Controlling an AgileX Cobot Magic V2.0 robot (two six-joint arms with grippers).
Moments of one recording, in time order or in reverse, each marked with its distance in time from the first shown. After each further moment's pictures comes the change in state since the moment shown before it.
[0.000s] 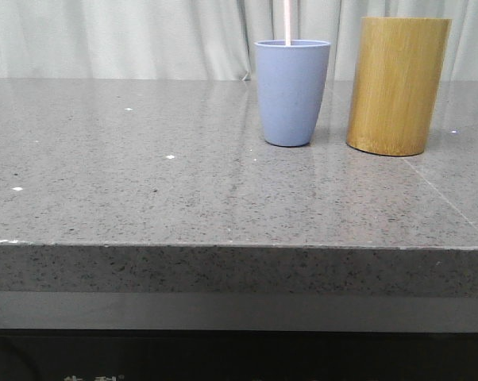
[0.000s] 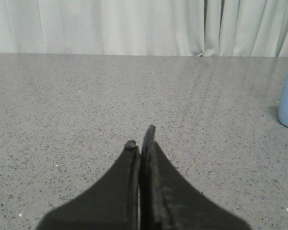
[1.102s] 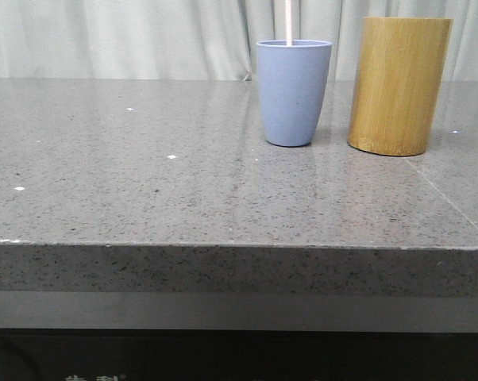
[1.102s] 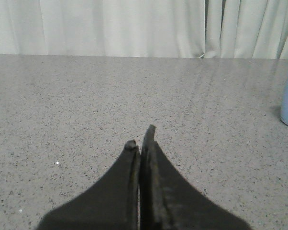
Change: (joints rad) left arm 0.007 -0.046 0.061 0.000 -0.032 0.000; right arm 0.000 -0.091 0.016 0.004 -0.028 0.000
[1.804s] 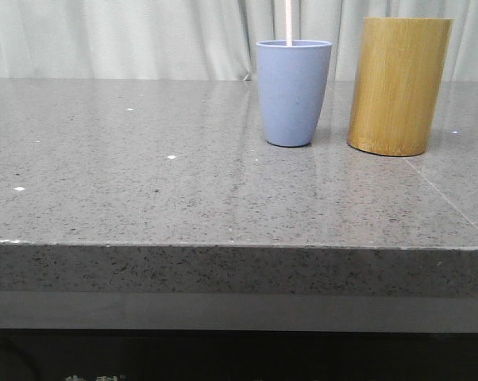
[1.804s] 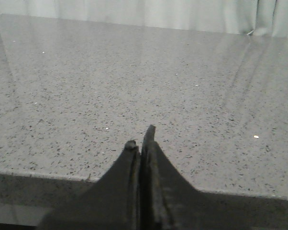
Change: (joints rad) left arm 0.139 -0.115 0.324 -0.025 -0.190 0.000; right arm 0.000 0.000 0.002 0.000 -0.001 0.000
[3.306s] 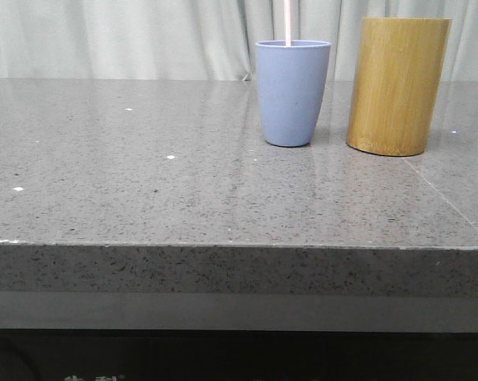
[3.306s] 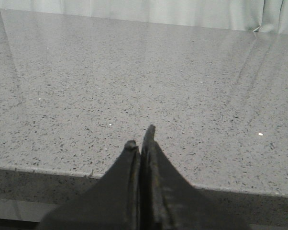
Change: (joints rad) left arm 0.012 0.000 0.000 0.000 0.009 0.000; right arm 0.002 -0.239 0.387 0.000 -0.071 0.000
